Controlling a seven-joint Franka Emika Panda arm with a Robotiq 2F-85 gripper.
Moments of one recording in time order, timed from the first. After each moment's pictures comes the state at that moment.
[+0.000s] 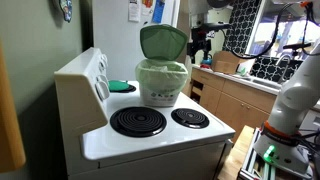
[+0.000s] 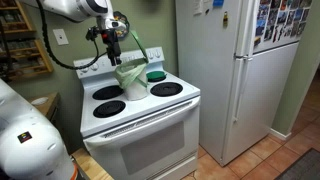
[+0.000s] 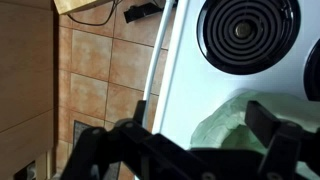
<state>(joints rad) 0.01 -0.27 0.39 -1.95 -0.06 1.52 0.64</state>
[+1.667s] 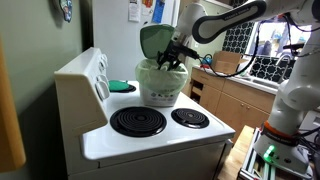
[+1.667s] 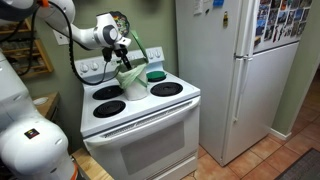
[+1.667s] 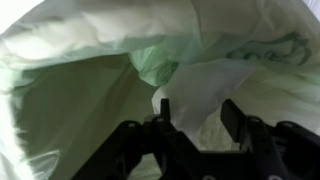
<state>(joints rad) 0.12 -0.09 0.33 -2.13 -0.10 2.42 1.02</state>
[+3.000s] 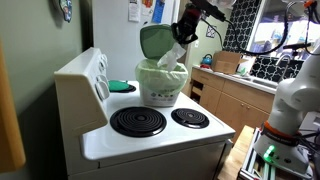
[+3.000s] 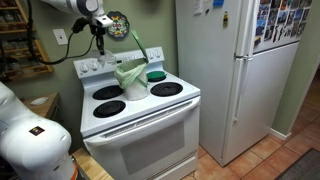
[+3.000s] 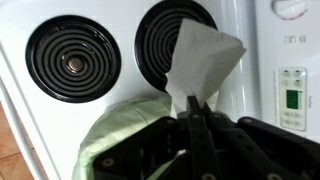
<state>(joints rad) 0.22 -0.30 0.28 -1.98 0.35 1.95 1.03</state>
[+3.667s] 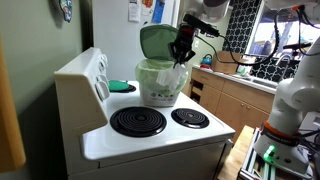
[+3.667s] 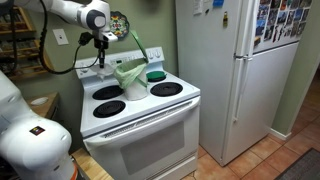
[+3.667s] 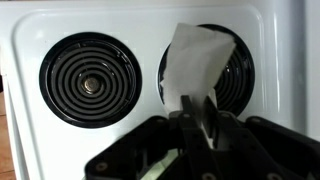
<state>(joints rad) 0.23 -0.21 0.29 -2.03 0.40 1.92 0.91</state>
